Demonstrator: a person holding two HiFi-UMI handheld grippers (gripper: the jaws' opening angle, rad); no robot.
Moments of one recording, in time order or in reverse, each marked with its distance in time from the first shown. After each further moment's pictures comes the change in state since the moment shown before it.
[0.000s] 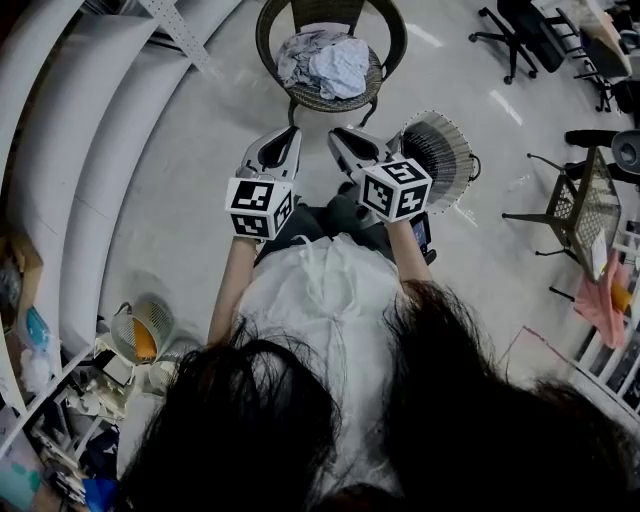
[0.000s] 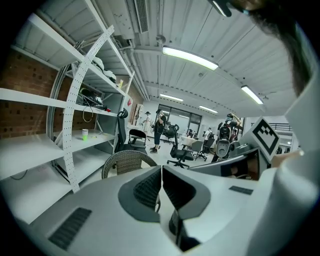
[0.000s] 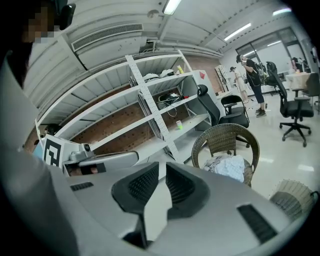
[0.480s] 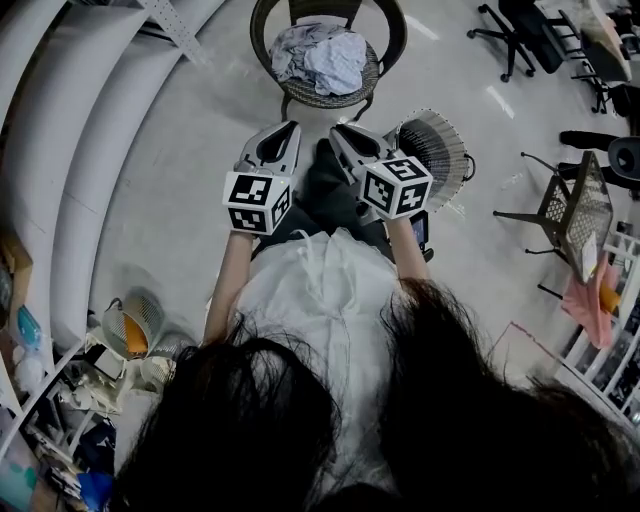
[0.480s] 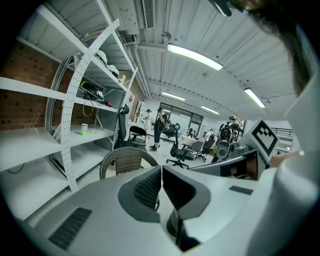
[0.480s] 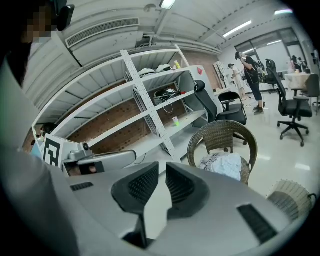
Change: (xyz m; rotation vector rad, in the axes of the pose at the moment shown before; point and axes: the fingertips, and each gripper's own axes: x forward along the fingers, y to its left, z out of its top) left arm 0.025 0.009 -0.007 -0.042 0.019 -0.011; right arm 0.011 -0.027 -0.001 0.008 0.047 -0.030
